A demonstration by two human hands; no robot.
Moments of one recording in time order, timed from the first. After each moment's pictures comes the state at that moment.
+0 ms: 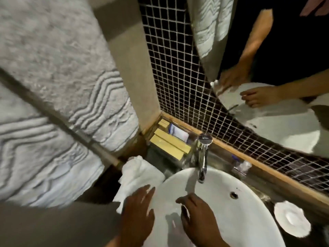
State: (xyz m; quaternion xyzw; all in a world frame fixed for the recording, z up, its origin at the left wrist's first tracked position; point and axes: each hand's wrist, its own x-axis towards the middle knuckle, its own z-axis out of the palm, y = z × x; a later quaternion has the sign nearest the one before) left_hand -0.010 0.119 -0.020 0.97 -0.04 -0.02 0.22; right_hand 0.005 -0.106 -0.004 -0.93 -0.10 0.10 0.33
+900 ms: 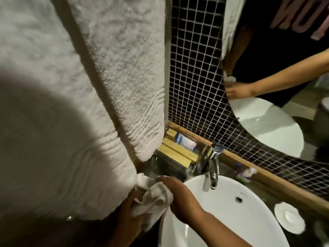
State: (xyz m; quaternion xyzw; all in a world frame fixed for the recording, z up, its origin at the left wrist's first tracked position) left_hand 0.061 0.178 -0.025 0.78 0.56 0.28 0.04; right_hand 0.067 0.004 0.065 -0.87 -0.13 0.15 0.45
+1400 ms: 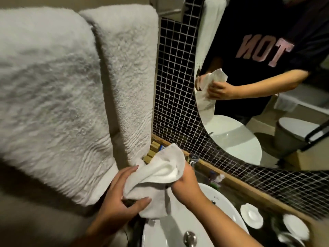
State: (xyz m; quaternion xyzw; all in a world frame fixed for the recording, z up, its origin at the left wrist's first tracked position) left_hand 0.035 0.190 0.173 0.81 -0.08 0.03 0.59; right_hand 0.069 -0.018 0.207 -0.79 -0.06 -0.03 0.62
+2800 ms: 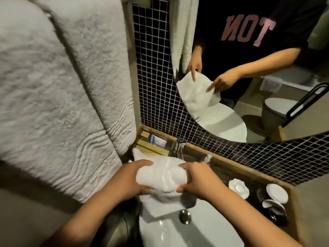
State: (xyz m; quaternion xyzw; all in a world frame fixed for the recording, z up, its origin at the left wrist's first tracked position) left_hand 0.059 0.153 0.193 0.91 -0.14 -0.19 0.35; right_hand 0.020 -0.087 0.234 -0.97 0.02 0.19 0.16
